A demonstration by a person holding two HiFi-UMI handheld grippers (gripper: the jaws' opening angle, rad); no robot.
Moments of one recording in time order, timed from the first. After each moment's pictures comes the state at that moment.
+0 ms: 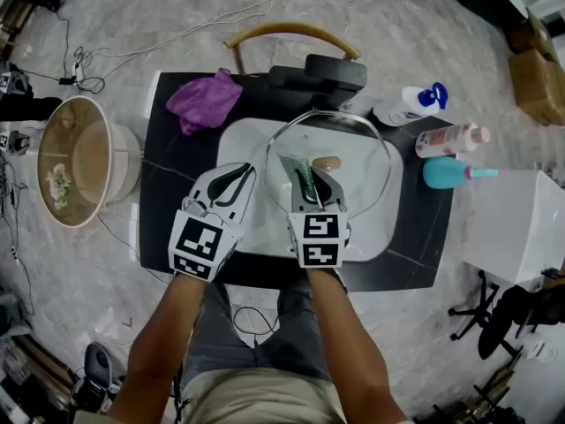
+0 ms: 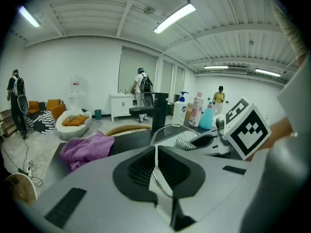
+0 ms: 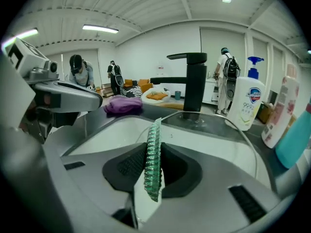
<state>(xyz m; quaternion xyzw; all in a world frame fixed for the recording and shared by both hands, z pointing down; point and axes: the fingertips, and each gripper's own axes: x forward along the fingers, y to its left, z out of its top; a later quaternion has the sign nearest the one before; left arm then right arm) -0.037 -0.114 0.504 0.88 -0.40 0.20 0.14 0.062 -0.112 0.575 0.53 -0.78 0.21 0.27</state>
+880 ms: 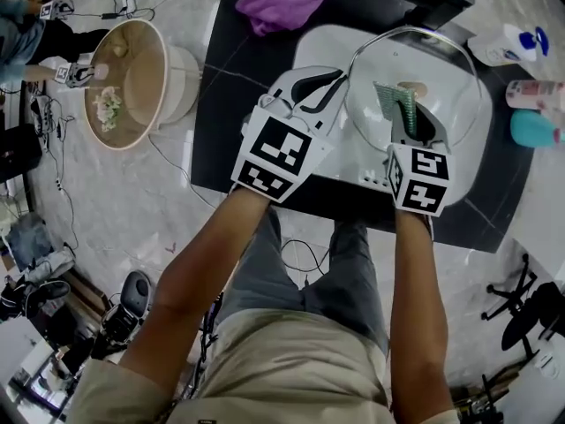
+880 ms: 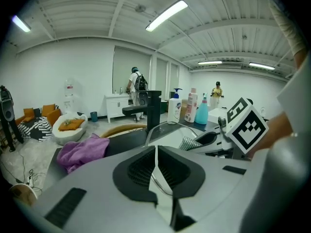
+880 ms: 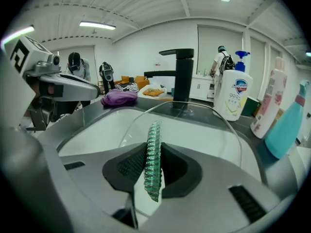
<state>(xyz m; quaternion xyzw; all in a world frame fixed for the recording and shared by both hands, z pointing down) -0.028 -0.106 0.507 0.89 -0.38 0.23 0.12 0.093 -0.089 0.591 0.54 -0.76 0.22 0.29</state>
